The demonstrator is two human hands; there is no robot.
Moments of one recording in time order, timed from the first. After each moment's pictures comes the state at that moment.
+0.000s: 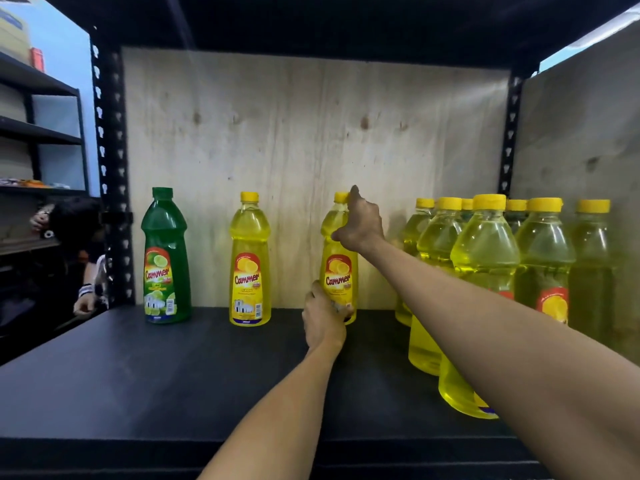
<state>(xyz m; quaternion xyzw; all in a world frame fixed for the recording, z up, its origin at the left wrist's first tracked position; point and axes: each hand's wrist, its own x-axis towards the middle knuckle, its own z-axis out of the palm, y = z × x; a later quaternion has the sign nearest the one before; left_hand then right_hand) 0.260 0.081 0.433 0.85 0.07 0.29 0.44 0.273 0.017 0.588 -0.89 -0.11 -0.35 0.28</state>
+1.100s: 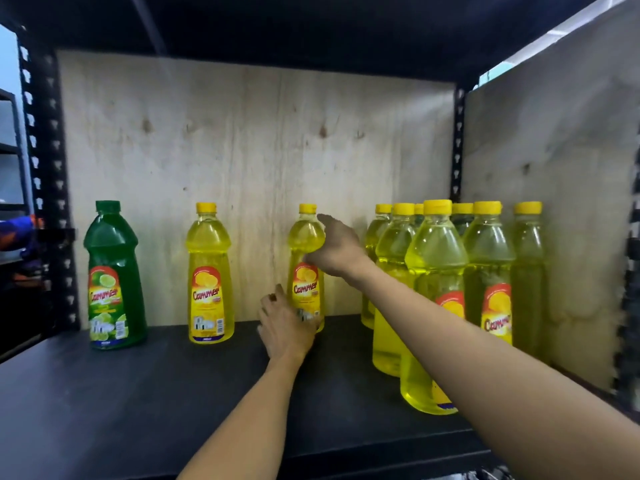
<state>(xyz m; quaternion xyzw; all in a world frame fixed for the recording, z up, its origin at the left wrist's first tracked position) 0.269 0.085 0.430 0.89 0.08 0.31 0.33 0.218 -0.013 0.574 -0.89 -0.14 -0.28 0.33</state>
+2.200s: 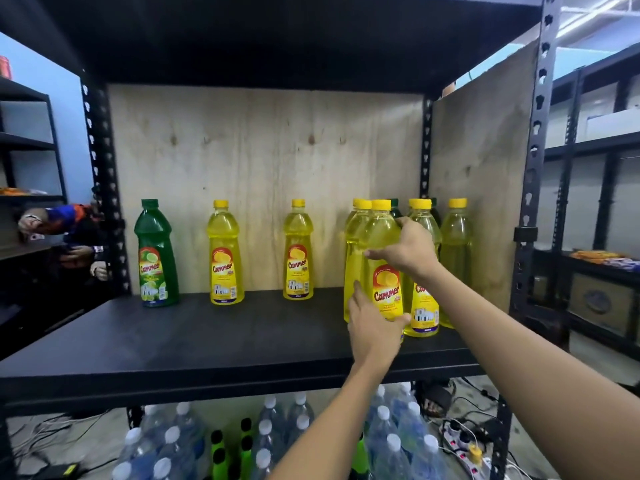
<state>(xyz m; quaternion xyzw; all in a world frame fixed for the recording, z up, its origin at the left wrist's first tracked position) 0.060 -0.074 0.448 0.84 -0.03 0.20 0.50 0.088 -0.149 0.566 -0.87 0.00 -0.31 0.38</state>
